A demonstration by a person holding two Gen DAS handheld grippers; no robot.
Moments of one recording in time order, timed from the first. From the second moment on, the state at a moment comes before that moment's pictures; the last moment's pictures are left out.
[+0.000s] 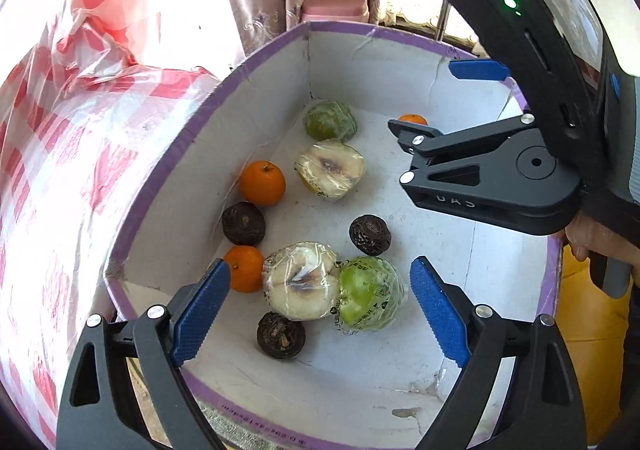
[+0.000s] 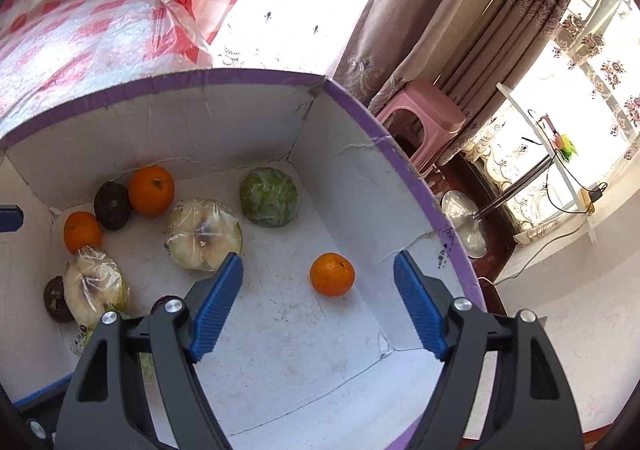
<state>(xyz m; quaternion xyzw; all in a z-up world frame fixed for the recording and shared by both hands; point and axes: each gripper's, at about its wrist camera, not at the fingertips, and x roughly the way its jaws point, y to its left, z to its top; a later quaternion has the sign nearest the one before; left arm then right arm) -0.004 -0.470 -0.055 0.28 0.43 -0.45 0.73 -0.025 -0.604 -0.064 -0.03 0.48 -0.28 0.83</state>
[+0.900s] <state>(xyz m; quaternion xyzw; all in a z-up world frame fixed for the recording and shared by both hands) -0.001 -0.405 -0.024 0.15 0.43 -0.44 0.78 -0.085 -0.565 -0.016 0.05 0.40 -0.32 0.85</state>
